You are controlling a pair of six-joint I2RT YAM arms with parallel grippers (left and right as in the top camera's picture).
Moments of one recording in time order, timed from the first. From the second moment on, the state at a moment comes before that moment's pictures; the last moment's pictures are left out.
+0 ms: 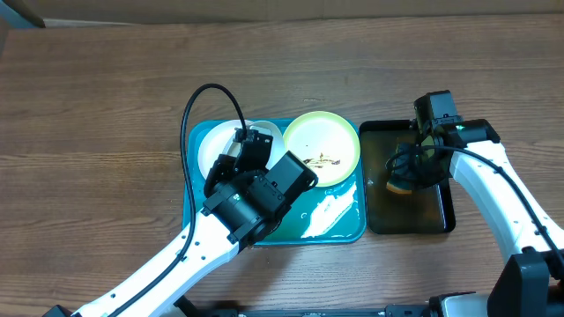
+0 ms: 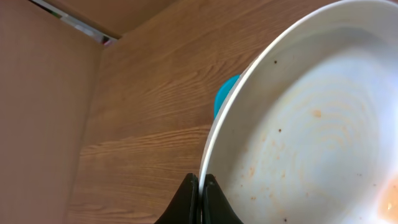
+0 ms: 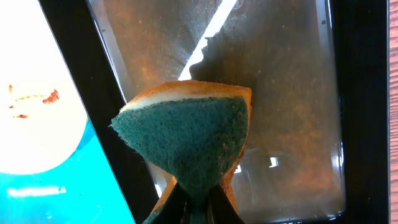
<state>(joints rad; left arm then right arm) -0.79 1.32 1.11 -1.02 -0.95 -0.41 0.13 1.55 1.11 -0.98 -0.07 0.38</state>
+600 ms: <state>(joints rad) -0.81 1.32 1.11 -1.03 -0.96 -0.37 0.13 1.55 1.11 -0.99 -0.07 0.38</state>
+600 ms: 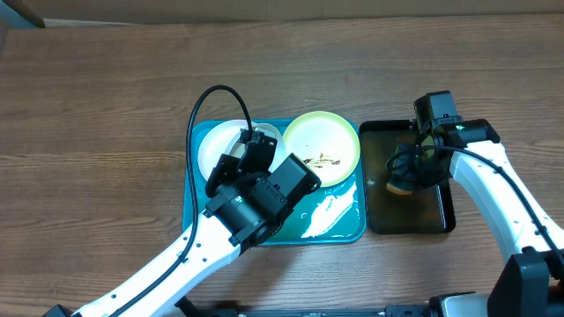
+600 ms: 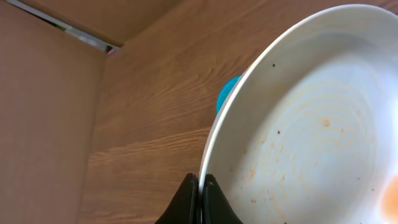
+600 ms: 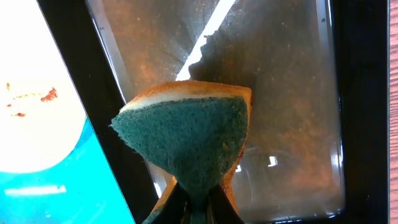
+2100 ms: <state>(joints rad) 0.58 1.70 1.15 -0.74 0.05 -0.28 0.13 1.55 1.11 -1.03 -0.06 0.37</state>
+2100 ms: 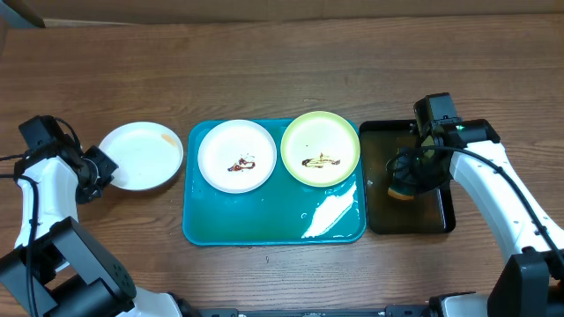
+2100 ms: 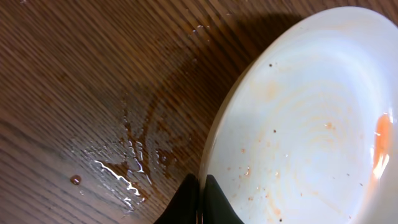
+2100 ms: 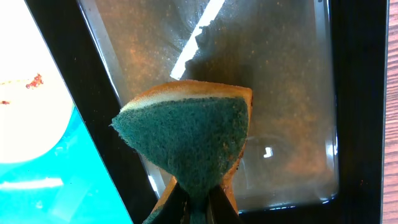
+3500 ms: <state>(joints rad) 0.02 1.70 1.16 -0.50 0.16 0.01 0.13 1.55 1.11 -1.06 -0.06 0.37</state>
